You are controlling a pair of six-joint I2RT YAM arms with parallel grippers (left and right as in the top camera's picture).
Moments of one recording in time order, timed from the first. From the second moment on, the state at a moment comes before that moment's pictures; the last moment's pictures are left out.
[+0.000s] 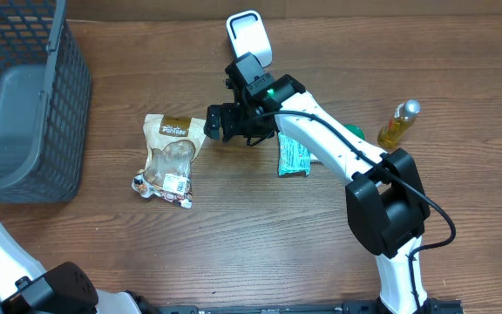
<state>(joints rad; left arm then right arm) 0.62 1.65 1.97 -1.15 -0.06 -0.07 0.61 2.15 1.81 -0.81 -0.28 0.51</state>
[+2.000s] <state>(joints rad) 0.44 1.65 1.97 -1.40 0.66 0.10 0.61 2.15 1.81 -0.79 -0.28 0.51</state>
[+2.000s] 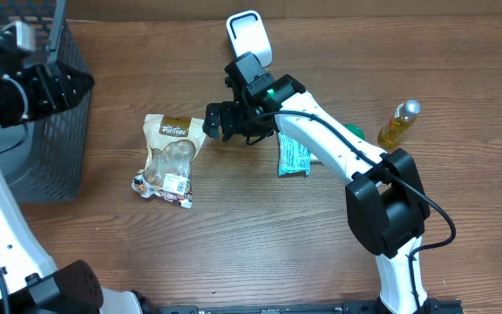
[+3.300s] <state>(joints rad) 0.06 1.66 1.10 -0.77 0.10 -0.16 0.61 2.15 1.81 -0.86 -0.20 0.51</state>
